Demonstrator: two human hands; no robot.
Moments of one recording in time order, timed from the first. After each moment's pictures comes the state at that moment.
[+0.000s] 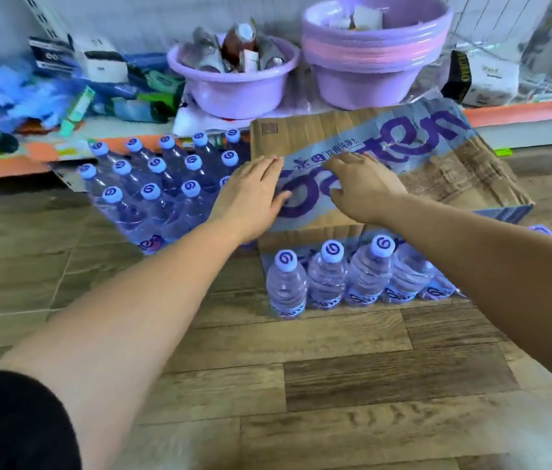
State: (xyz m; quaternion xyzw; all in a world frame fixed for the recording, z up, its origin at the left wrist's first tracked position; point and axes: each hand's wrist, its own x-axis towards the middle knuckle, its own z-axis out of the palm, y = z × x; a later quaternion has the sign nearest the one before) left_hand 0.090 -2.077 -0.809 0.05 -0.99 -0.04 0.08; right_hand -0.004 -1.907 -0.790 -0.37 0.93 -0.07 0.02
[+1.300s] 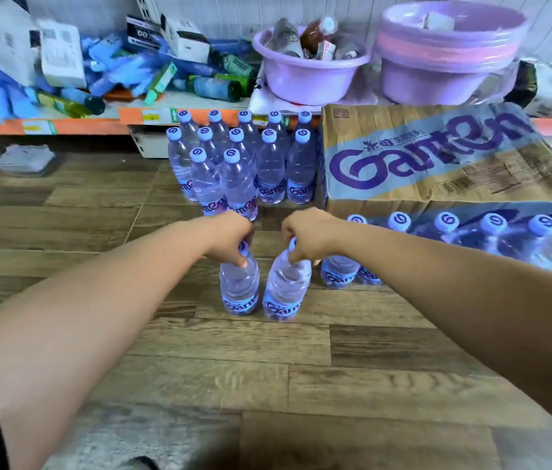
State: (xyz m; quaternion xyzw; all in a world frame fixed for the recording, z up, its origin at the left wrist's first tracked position) left_hand 0.251 -2.157 -0.814 0.10 -0.97 -0.04 -0.24; right_hand 0.159 -2.012 -0.807 -0.48 0.84 -0.01 0.26
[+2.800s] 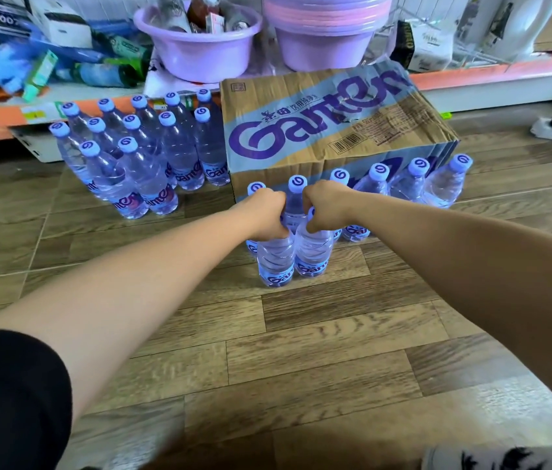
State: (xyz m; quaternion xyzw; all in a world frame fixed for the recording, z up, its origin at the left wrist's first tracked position) left_hand 0.160 -1.992 -0.834 0.02 -0.98 -0.13 -0.14; right_hand 0.103 -1.862 -0.811 -0.32 0.92 -0.03 0.23
